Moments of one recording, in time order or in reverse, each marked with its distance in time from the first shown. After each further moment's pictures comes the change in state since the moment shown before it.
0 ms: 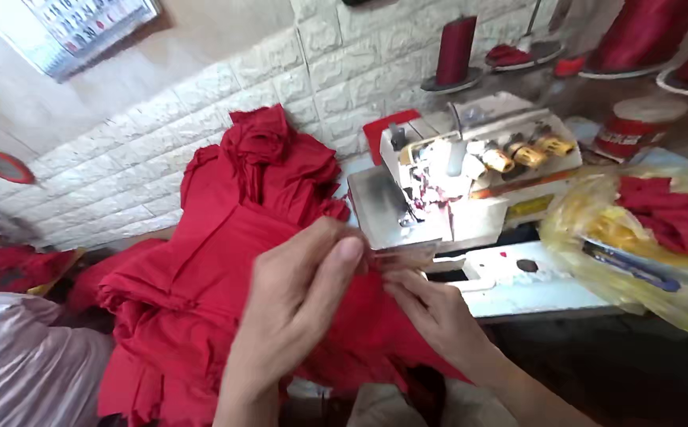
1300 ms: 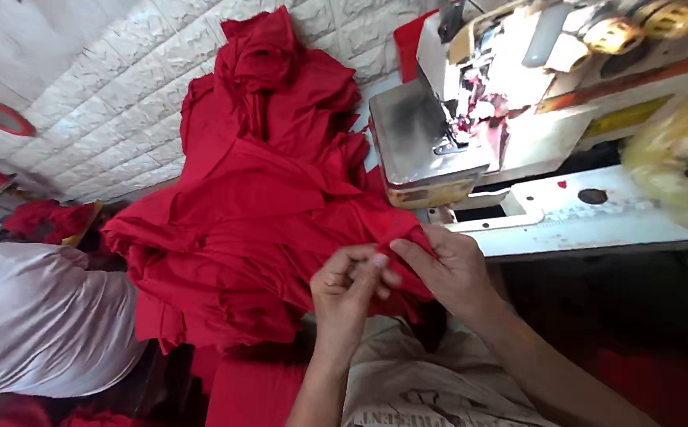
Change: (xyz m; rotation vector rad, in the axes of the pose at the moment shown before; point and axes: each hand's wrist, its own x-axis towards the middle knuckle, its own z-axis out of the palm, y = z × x) left_hand -0.103 -0.028 0.103 -0.554 0.419 -0.475; right_hand -0.027 -0.009 0.027 0.192 0.048 0.176
